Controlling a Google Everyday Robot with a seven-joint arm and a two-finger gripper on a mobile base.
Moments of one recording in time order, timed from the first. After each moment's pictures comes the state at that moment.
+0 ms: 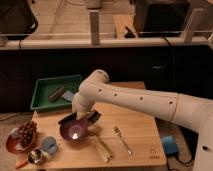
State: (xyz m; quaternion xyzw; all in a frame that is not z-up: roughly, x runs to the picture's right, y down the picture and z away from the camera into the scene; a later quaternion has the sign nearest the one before) arm -0.156 0.103 0.707 -0.18 -0.31 -0.24 0.90
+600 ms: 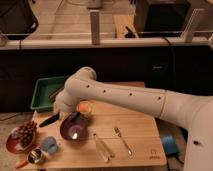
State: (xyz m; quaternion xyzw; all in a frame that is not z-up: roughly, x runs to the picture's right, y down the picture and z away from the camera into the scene) arm -0.233 0.106 0.661 -0.18 -0.39 -0.28 0.86
